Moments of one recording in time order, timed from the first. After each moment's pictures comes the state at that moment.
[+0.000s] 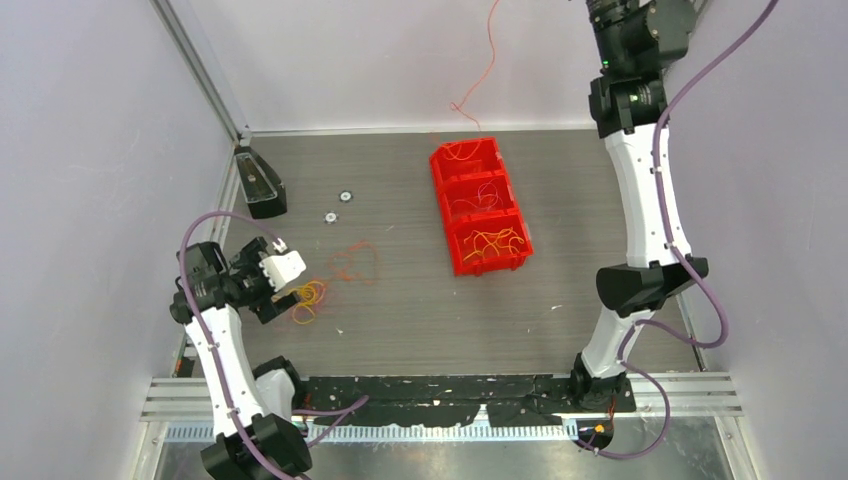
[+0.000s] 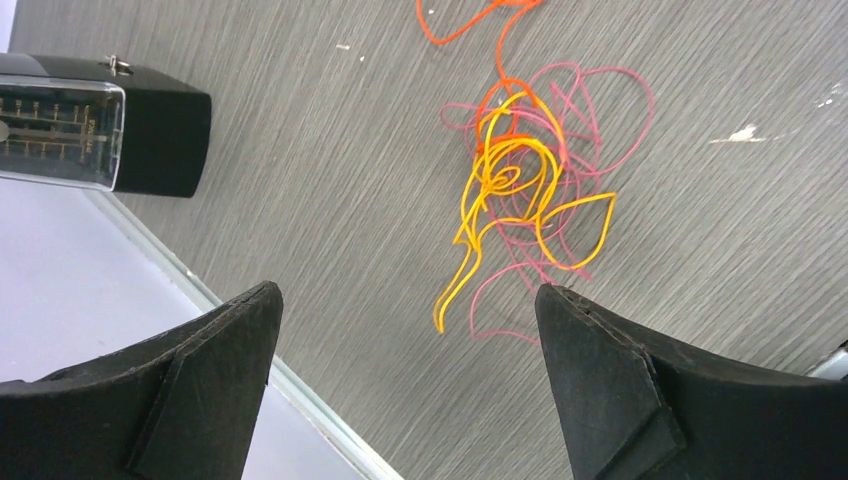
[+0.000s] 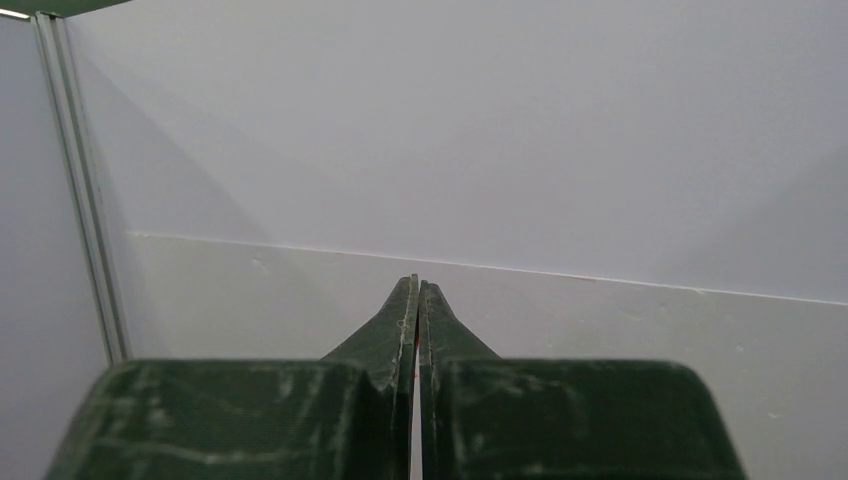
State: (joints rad) left arm 0.51 0.83 0.79 -1.03 0.67 1.47; right arm 0.20 1.82 2.38 0.16 -0.14 0.16
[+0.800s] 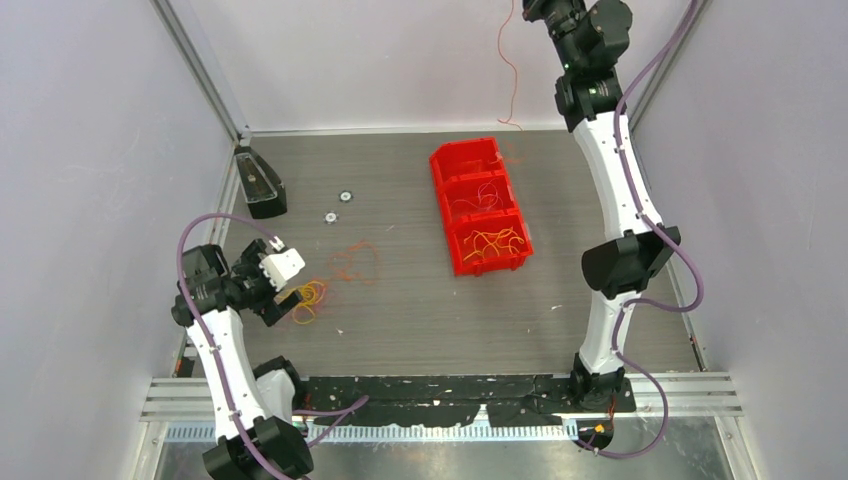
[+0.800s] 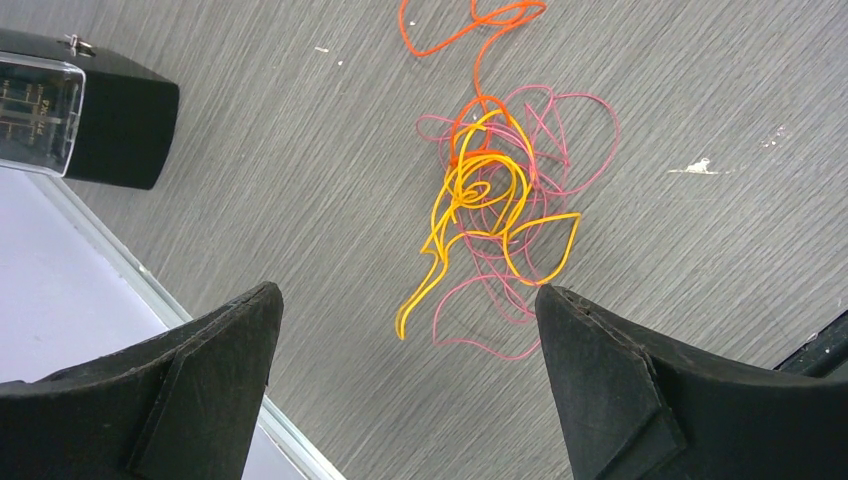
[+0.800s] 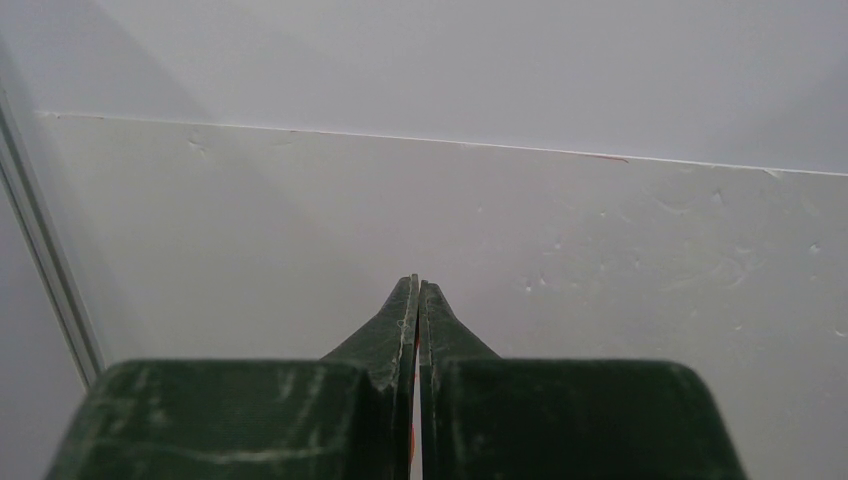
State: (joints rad) left arm 0.51 0.80 0.78 -1.04 0.70 1.36; right arm 0.23 1.98 2.35 0.17 -0.15 0.09
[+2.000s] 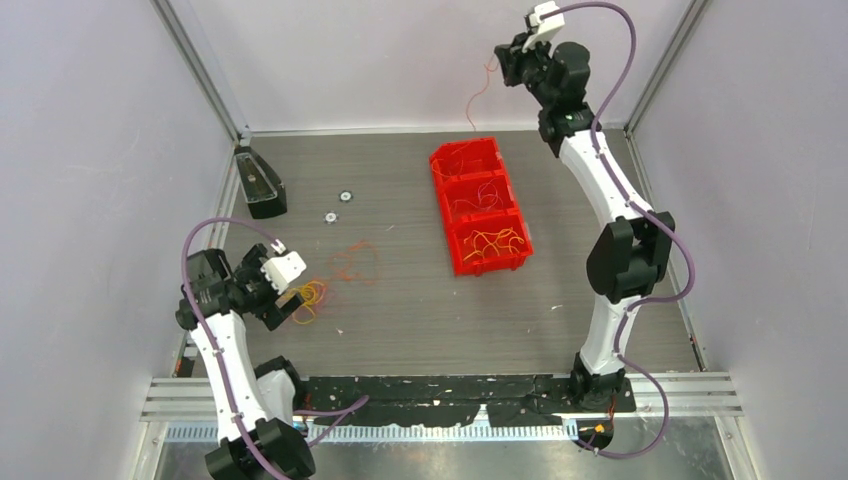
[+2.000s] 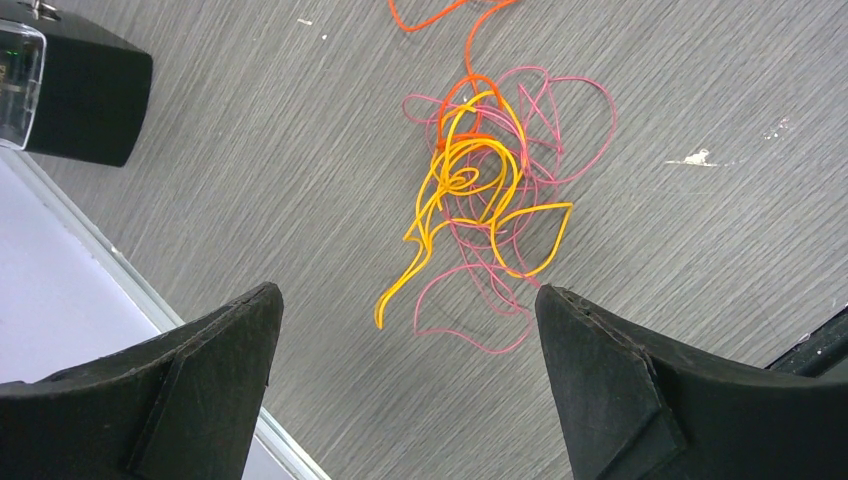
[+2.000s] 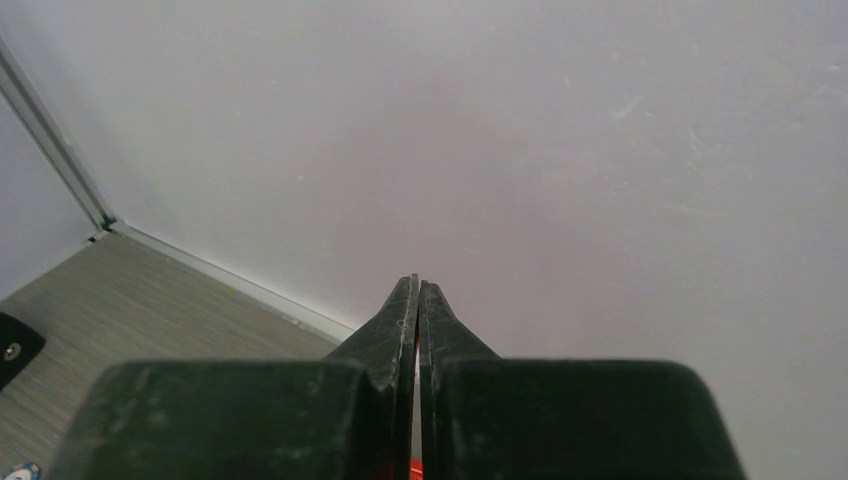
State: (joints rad) left arm 0.51 0.78 0.73 -1.02 0.67 1.33; right arm 0.23 1.95 1.93 0.19 -0.25 0.00
